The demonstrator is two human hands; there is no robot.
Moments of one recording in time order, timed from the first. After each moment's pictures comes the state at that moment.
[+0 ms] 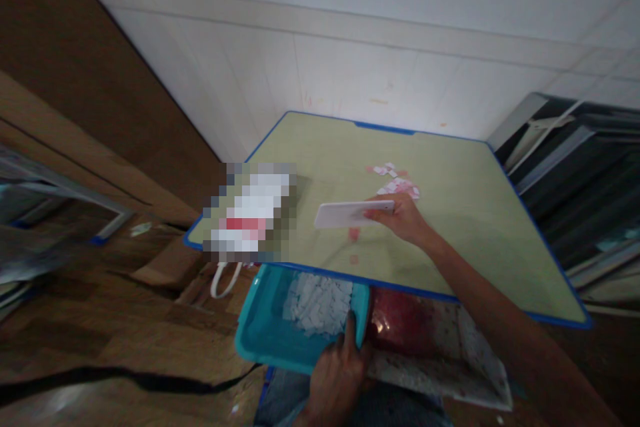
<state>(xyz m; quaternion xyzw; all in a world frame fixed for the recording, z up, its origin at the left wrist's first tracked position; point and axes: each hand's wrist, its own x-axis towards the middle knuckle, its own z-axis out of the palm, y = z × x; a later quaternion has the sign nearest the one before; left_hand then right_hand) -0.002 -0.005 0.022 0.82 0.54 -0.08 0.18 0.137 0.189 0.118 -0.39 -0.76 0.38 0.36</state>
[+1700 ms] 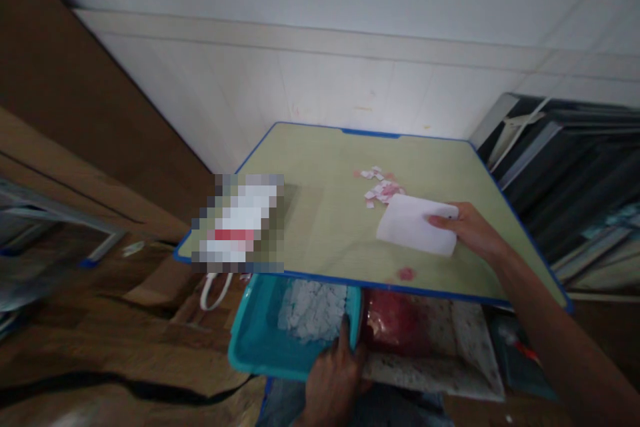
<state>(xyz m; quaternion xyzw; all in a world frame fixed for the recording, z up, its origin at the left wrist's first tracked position) -0.001 -0.004 0.021 0.82 0.55 -0.07 0.14 0.263 0.159 0.115 -0.58 -0.56 0.47 0.35</state>
